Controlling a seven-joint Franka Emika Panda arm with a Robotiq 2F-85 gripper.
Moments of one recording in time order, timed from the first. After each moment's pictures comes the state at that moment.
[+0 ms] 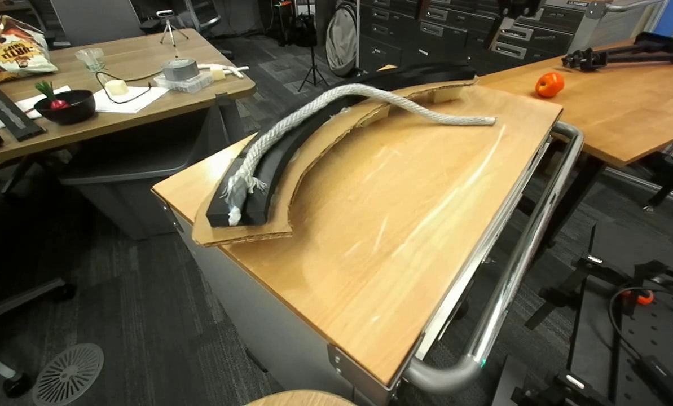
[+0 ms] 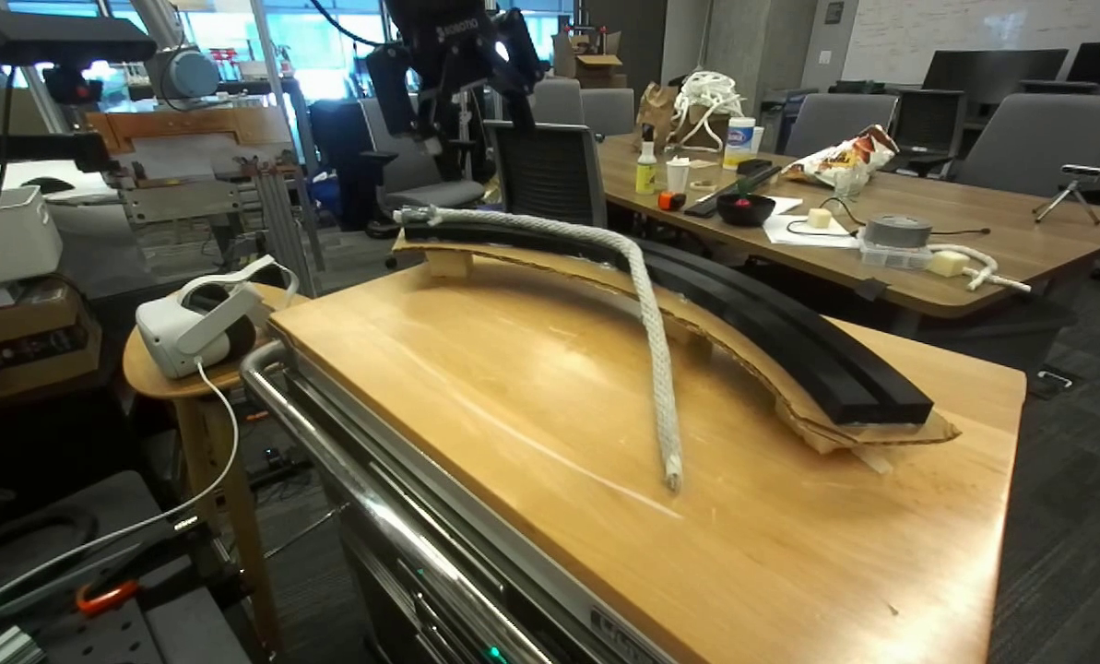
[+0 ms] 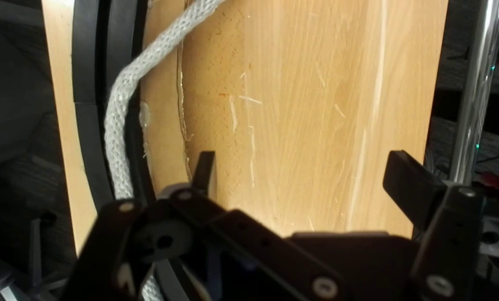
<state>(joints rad) 0.07 -0.32 -0.01 -2.36 -0.30 2.24 -1.33</state>
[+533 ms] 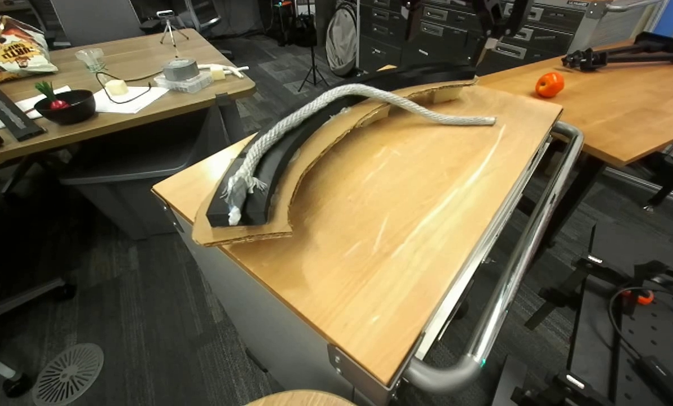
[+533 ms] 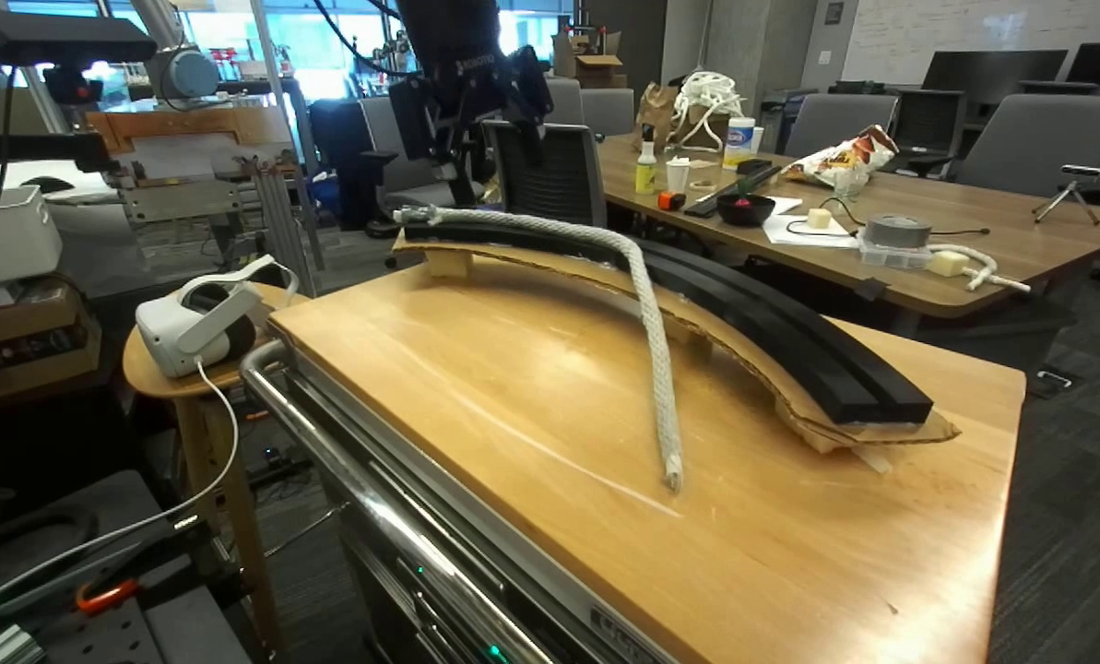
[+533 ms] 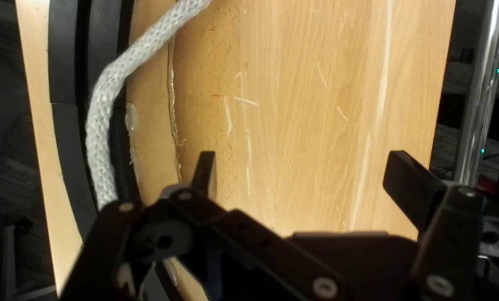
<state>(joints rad) 0.07 -0.23 -0.01 -2.32 -0.30 2.24 -1.34</state>
